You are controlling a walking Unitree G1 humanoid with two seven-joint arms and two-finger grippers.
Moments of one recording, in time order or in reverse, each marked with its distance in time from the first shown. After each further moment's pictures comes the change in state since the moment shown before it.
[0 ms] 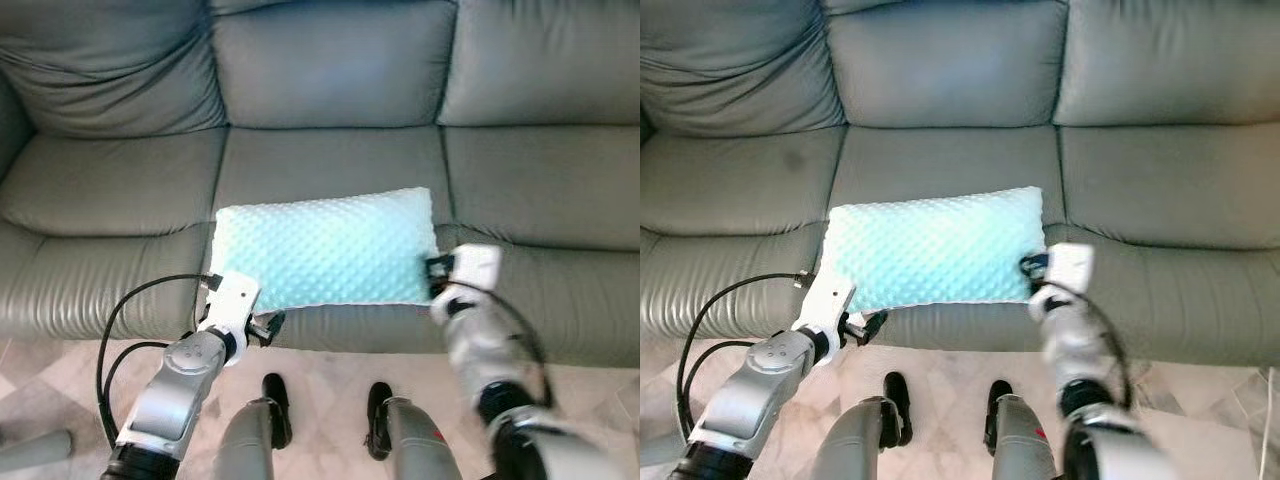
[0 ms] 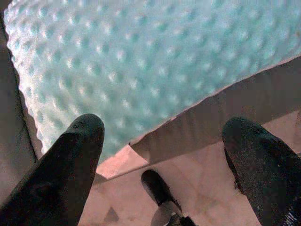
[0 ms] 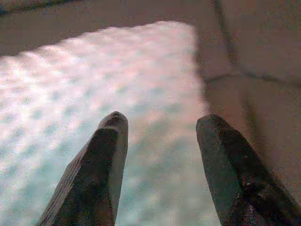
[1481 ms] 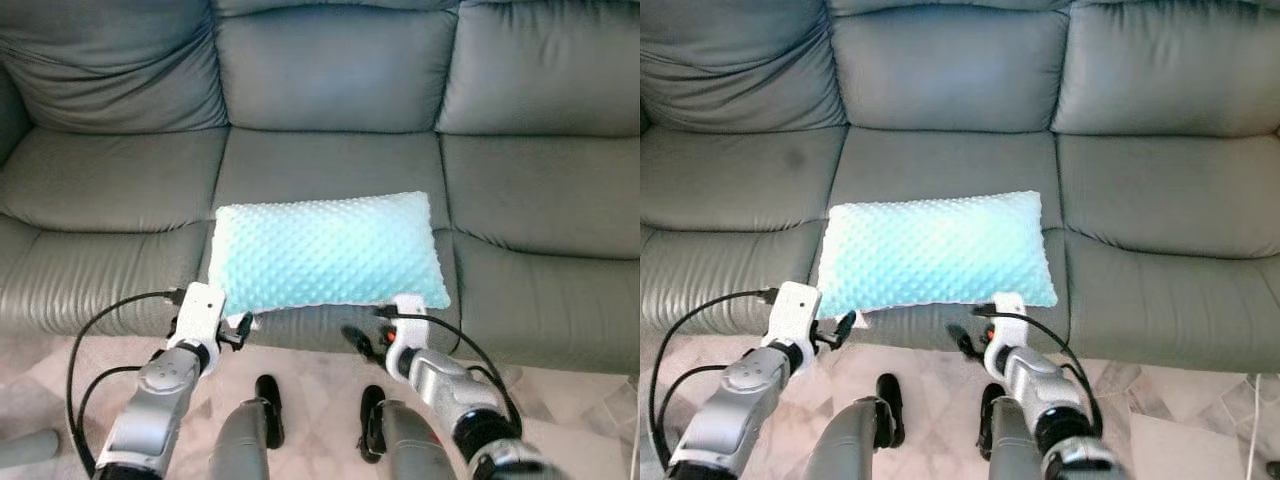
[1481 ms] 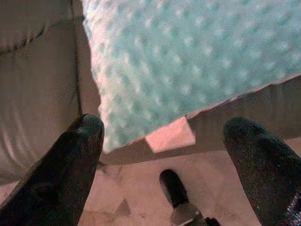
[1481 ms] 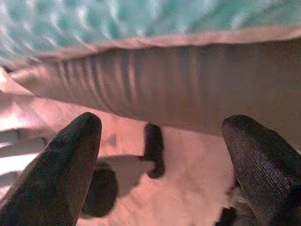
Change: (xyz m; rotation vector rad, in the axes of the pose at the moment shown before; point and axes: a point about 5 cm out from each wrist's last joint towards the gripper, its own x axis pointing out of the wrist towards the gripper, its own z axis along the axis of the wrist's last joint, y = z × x) left arm -0.013 0.026 -0.029 -0.069 -0.016 0.169; right arm -0.028 0.036 -0.066 0.133 0.523 0.287
